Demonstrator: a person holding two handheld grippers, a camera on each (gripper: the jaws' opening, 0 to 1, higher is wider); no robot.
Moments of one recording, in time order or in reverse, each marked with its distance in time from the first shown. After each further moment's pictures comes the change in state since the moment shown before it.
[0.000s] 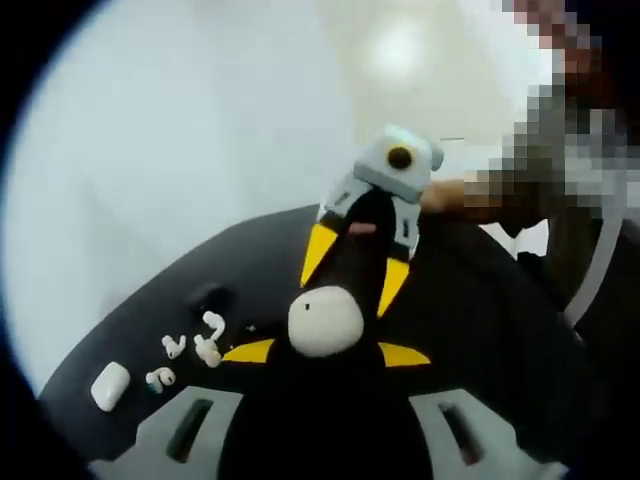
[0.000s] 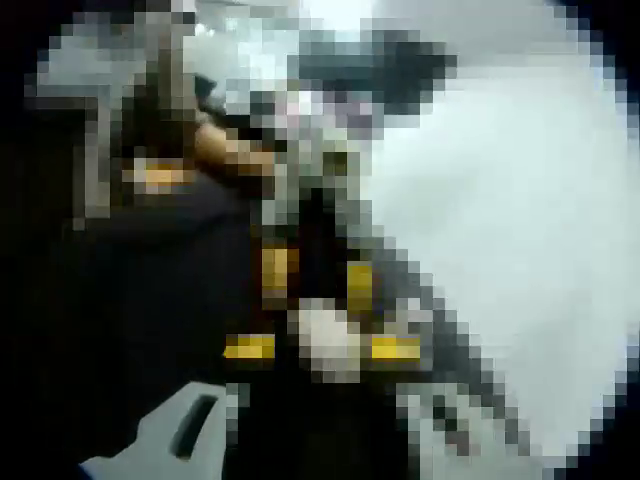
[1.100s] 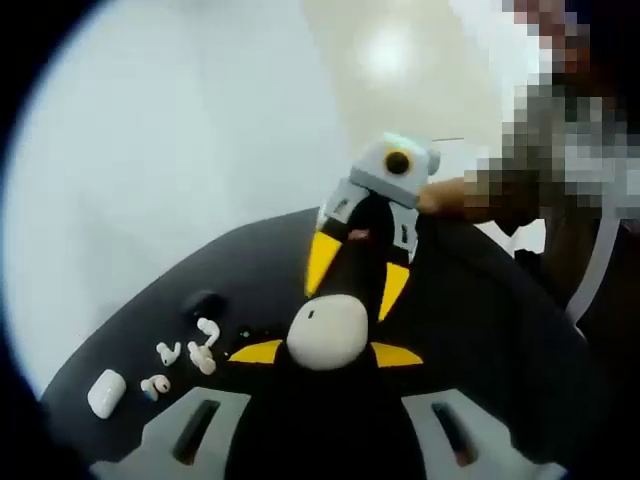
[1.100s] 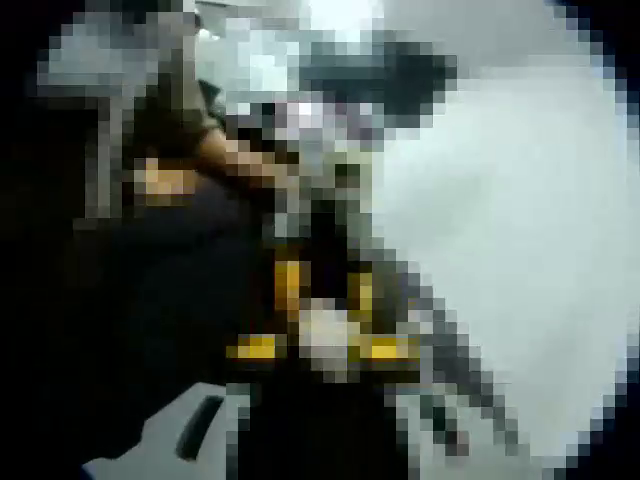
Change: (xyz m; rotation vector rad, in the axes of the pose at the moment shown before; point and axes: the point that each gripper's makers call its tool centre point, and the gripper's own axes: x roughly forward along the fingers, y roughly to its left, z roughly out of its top) left arm 0.004 -0.002 0.001 0.014 -0.018 -0.018; right arm 0.001 0.004 0.000 -0.087 -0.007 -0.013
